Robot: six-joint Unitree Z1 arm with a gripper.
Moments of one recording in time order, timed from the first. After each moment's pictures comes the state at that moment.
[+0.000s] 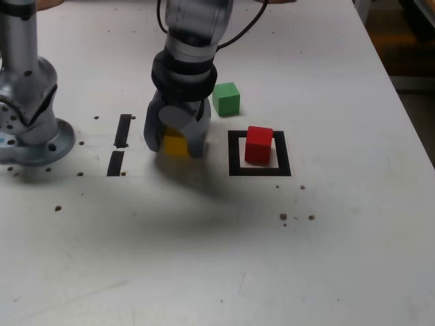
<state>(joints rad) -0.14 1.84 -1.03 1.01 0.08 0.01</state>
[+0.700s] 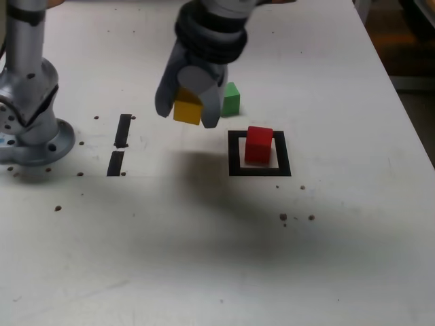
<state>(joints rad) -0.19 1.95 -1.53 1.56 0.10 -0.05</state>
